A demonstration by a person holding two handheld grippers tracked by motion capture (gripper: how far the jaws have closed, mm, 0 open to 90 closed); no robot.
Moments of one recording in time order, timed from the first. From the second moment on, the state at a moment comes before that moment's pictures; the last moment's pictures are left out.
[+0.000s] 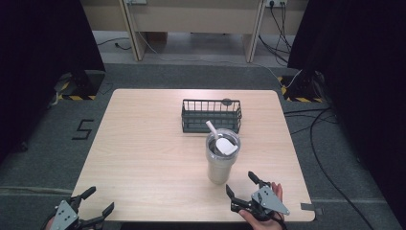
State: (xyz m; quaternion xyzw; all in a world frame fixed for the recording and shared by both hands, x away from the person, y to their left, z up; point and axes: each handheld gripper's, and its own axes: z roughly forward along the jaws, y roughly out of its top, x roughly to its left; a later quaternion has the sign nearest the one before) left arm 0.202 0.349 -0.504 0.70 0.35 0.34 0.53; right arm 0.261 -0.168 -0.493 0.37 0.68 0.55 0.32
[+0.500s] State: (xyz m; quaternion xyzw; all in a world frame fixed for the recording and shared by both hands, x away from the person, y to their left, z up) left arm 0.201 0.349 -0.503 0.70 0.35 0.34 0.53; right arm 0.273 -0.155 -0.487 0.36 0.68 0.55 0.32
